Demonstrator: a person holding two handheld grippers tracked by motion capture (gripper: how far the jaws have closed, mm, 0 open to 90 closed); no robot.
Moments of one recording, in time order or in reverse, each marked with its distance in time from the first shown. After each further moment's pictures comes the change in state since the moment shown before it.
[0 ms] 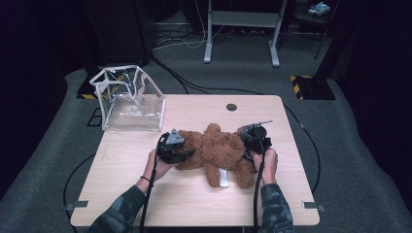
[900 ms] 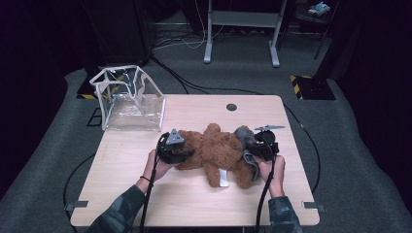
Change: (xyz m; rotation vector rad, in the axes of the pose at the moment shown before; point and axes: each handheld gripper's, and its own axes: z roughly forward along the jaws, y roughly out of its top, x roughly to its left) left arm 0.000 0.001 0.000 0.009 0.003 0.008; right arm 0.013 -0.018 -0.065 -0.119 0.114 -0.017
